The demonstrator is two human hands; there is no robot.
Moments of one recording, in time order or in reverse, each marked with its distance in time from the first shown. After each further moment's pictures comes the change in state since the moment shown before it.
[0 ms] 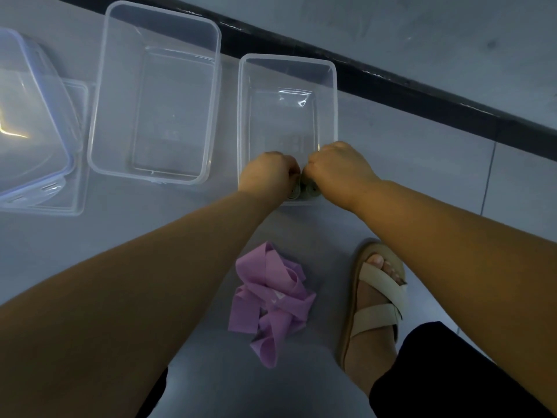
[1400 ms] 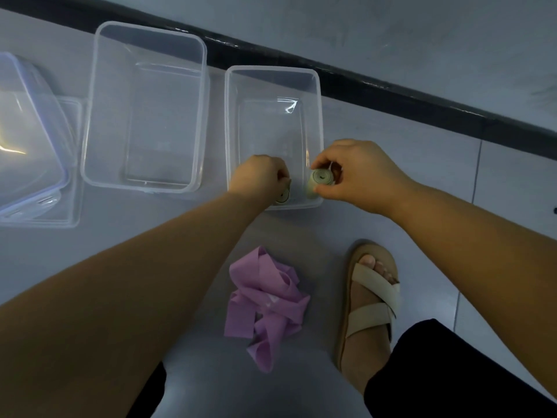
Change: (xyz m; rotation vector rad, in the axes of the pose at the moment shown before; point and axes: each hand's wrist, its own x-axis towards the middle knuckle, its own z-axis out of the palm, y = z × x) left_hand 0.003 0.003 -0.003 -0.010 0.005 0.003; right_hand -0.049 0.022 -0.026 0.518 0.234 0.069
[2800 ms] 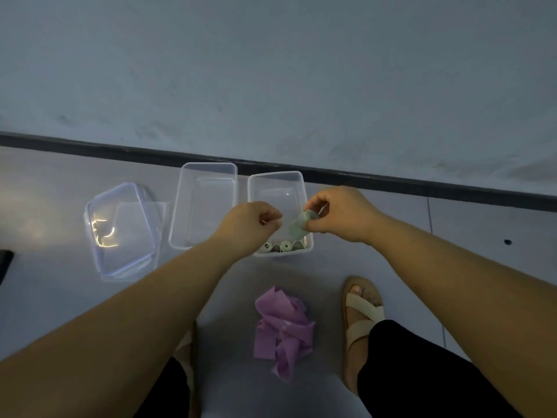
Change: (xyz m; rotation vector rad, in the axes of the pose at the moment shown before) left_hand -0.145 0.082 -0.145 -0.167 0.054 0.039; right_hand -0.084 -0.087 -0.108 0.386 0.057 0.160
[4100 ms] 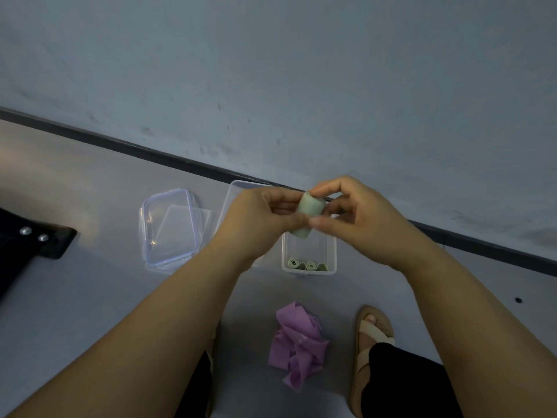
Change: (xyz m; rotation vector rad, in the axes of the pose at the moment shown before) left_hand -0.115 0.047 -0.094 -0.691 0.226 0.119; right_hand -0.074 -0.124 -0.017 0.265 0.025 -0.350
